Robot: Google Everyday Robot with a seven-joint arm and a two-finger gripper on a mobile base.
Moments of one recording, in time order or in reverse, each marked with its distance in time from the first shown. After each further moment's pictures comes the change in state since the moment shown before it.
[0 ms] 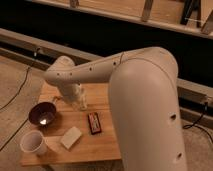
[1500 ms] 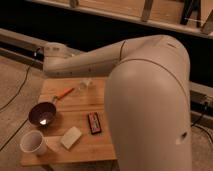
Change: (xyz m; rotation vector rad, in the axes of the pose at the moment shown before) arm -0.162 -0.057 -0.135 0.181 -0.746 0.164
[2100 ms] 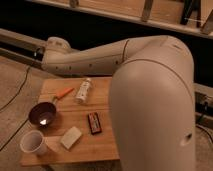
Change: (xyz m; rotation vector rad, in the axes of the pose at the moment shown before) arm 0.020 0.010 -0.008 -0.086 0.151 0.000
